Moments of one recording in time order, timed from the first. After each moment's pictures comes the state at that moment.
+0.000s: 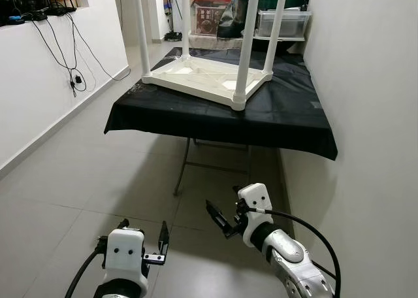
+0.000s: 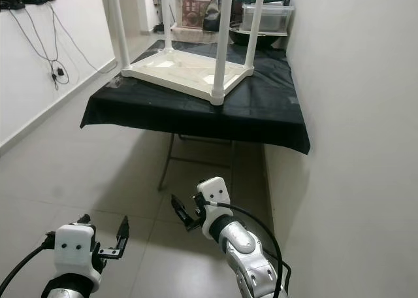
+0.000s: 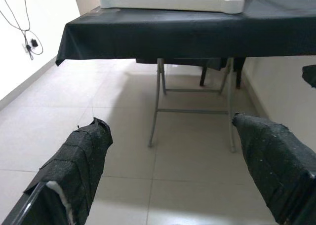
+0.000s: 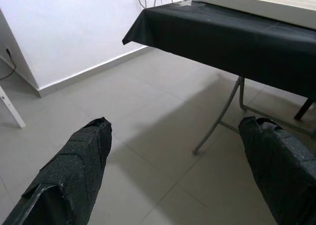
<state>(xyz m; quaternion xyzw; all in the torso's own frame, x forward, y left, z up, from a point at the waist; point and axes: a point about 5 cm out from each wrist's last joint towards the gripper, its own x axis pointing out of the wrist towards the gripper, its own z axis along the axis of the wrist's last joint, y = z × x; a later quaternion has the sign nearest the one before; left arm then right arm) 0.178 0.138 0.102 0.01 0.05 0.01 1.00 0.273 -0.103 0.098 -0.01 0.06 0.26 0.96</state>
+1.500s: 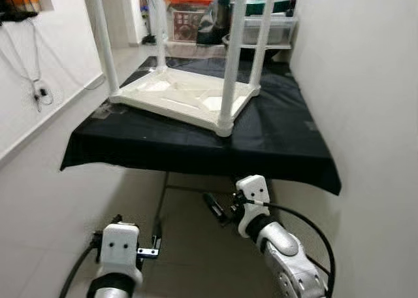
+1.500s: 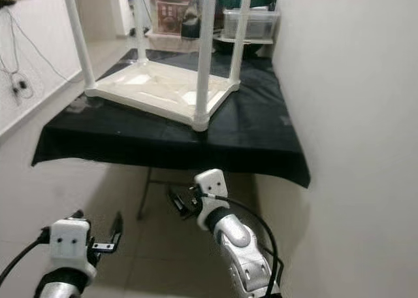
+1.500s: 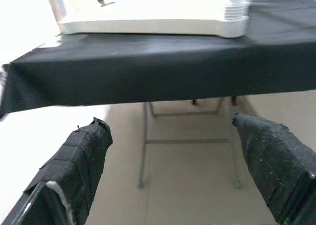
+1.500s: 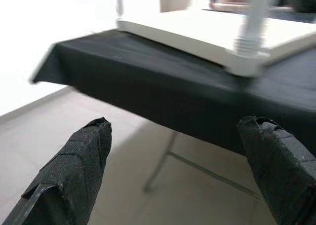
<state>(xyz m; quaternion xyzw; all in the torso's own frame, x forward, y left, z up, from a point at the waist) 0.178 0.139 0.097 0.02 0.06 0.01 1.00 0.274 -0.109 0.099 -0.01 0.05 0.24 0.97</state>
